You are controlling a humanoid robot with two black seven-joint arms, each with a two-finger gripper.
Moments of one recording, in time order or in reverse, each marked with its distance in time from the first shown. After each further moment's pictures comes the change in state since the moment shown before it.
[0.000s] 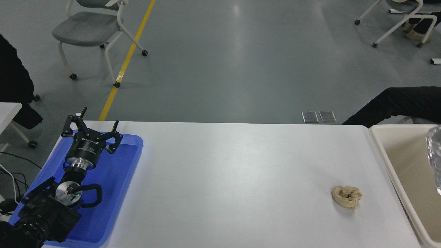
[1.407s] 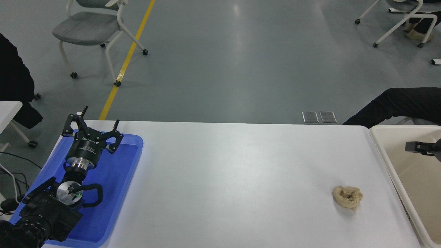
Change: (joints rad) left arm -0.003 -0.003 0.000 -0.001 0.000 0.000 0.000; right arm 0.378 0.045 -0.082 0.417 -0.019 0.074 0.000
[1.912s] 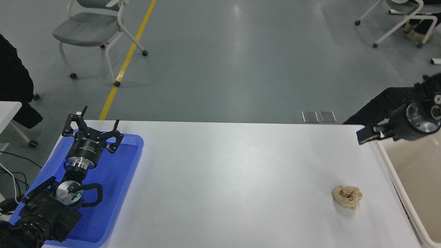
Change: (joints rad) left arm 0.001 0.002 0.000 0.001 0.000 0.000 0.000; right arm 0.663 0.152 -0.317 0.630 0.149 0.204 -0.004
